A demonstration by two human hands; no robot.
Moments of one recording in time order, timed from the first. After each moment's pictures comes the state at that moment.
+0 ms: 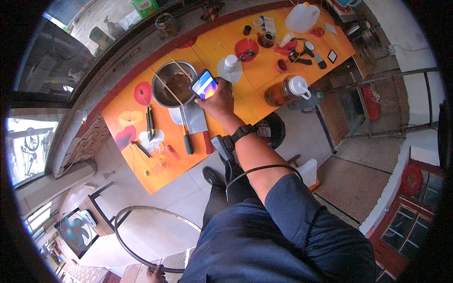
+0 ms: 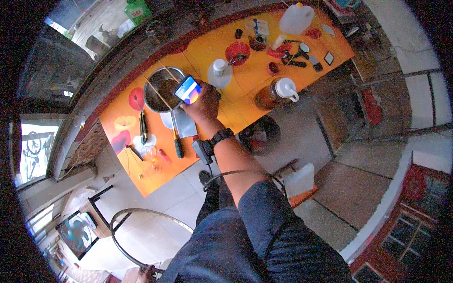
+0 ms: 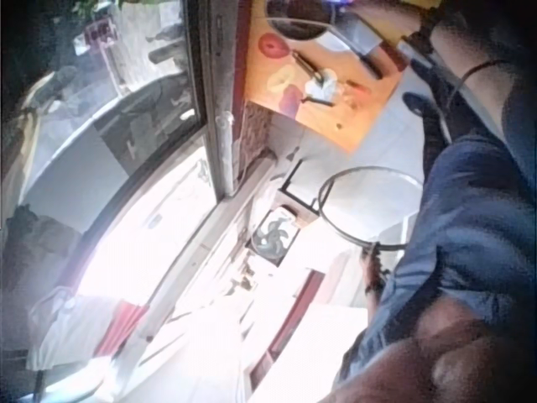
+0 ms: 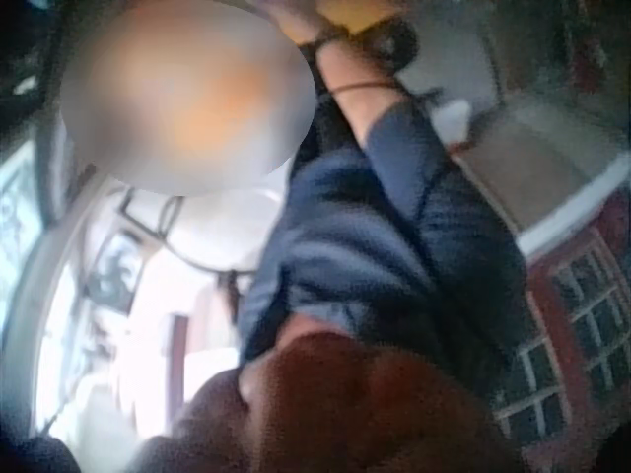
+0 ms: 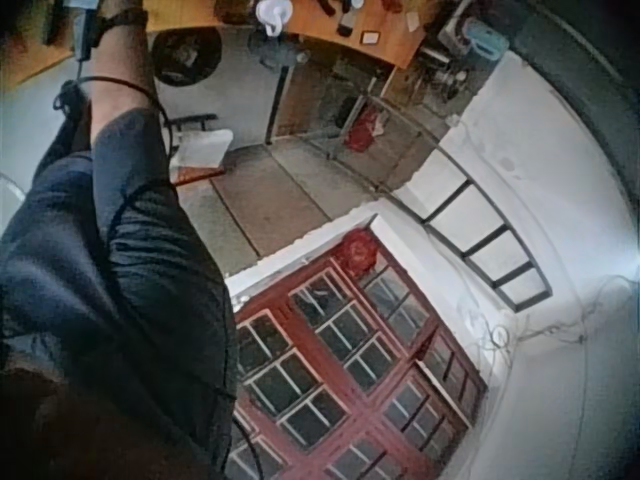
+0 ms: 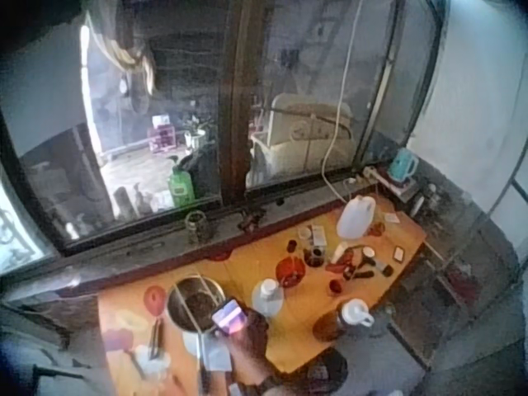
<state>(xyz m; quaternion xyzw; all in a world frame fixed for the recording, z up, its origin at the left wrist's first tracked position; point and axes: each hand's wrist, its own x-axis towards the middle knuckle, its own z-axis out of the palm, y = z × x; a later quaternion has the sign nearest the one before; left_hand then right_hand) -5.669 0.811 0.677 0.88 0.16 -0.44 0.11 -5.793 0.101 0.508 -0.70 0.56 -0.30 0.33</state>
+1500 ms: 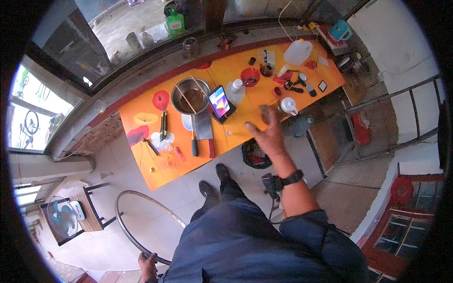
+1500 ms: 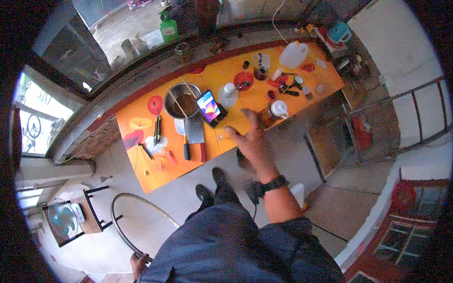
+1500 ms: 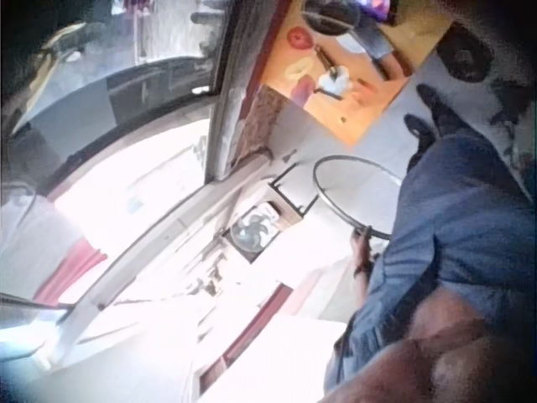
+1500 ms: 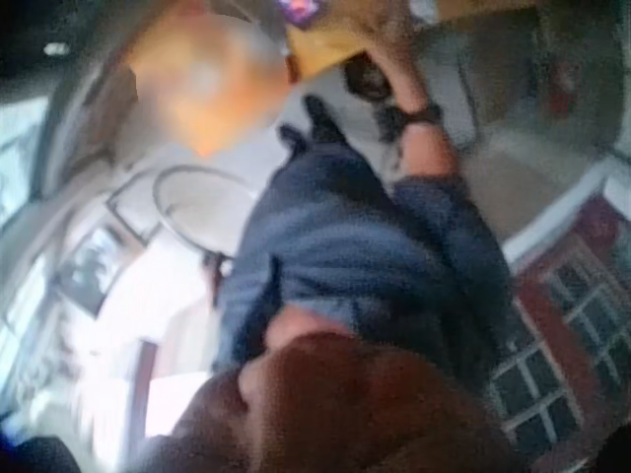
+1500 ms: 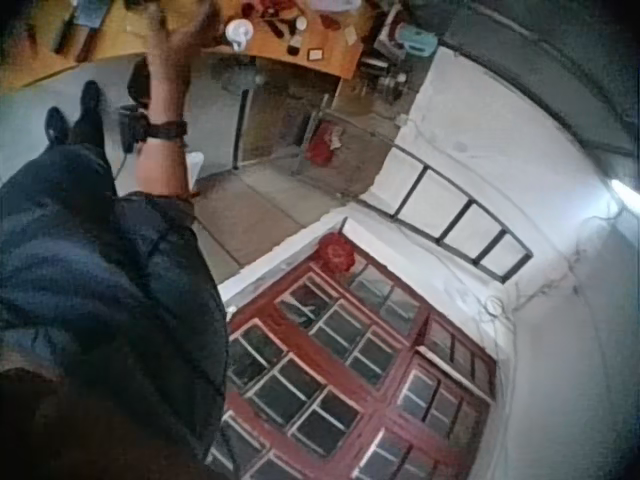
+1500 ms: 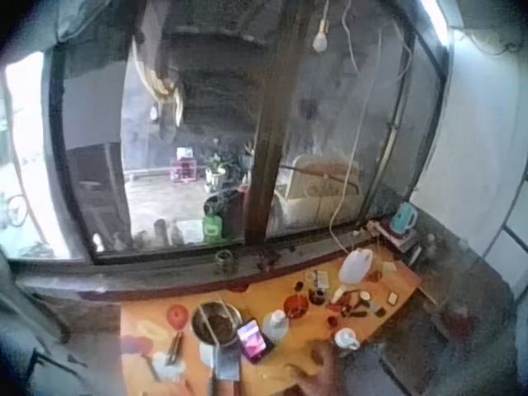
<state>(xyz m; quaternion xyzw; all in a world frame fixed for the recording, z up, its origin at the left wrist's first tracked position) -5.688 0.788 0.678 0.88 0.09 -0.40 0.26 -5.940 0.168 0.670 -0.74 0.45 -0.33 0.38</state>
